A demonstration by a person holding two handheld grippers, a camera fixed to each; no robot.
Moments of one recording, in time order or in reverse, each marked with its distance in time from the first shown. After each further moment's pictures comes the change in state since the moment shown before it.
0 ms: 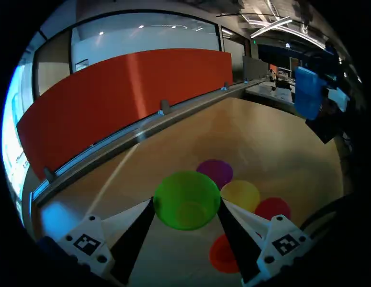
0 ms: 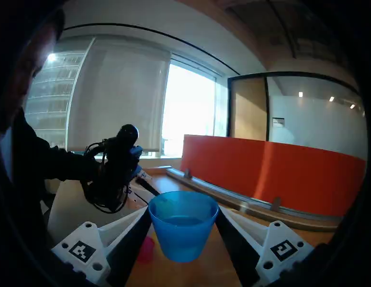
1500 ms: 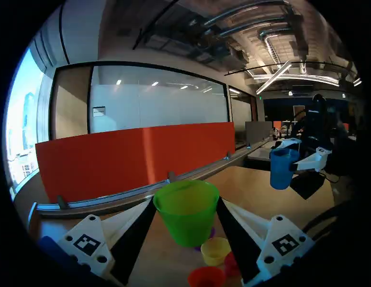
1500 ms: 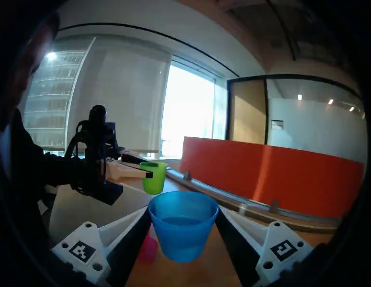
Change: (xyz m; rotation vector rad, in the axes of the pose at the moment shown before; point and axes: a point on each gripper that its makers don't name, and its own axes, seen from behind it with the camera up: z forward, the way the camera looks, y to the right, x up) left arm 0.110 0.018 -0.104 0.066 0.471 -0.065; right arm 0.008 -0.010 -0.009 -0.012 0.006 -0.012
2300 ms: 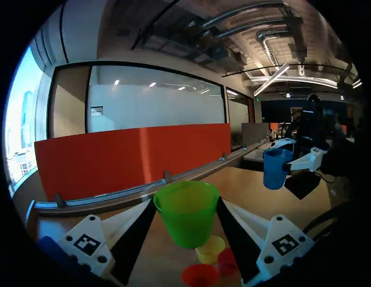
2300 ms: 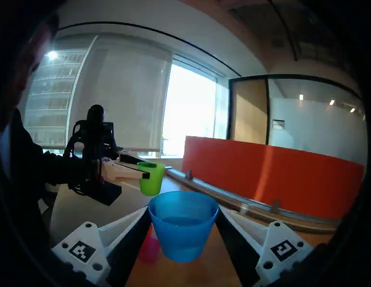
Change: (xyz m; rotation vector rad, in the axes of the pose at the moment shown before) left arm -0.004 0.011 -0.011 -0.023 0.000 -0.010; right arm 0.004 -0.006 0.001 0.009 -0.008 -0.008
